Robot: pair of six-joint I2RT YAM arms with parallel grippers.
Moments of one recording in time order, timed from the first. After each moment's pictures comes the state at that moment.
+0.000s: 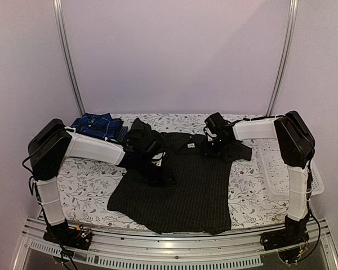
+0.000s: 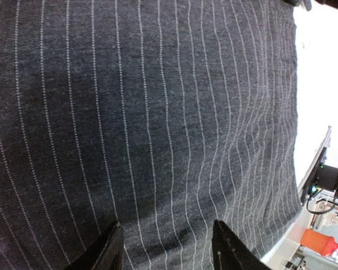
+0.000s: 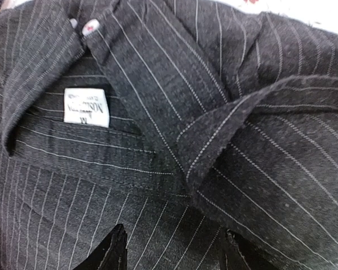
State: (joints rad) left arm -0.84 1.92 1.13 -0.23 0.35 -0.72; right arm 0.57 2.09 1.45 -0.42 0.03 0.37
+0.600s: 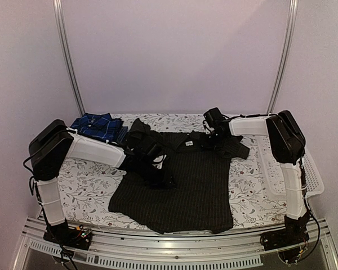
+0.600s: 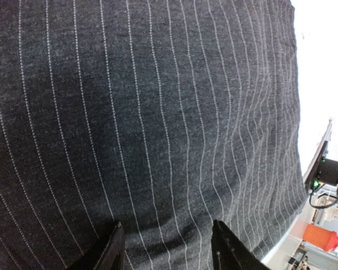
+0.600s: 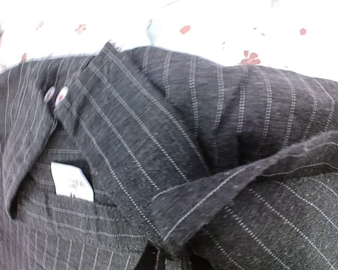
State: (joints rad) left arm -0.86 1.93 1.11 -0.20 0.37 -0.71; right arm 0.52 2.22 1.61 -0.37 0.02 0.40
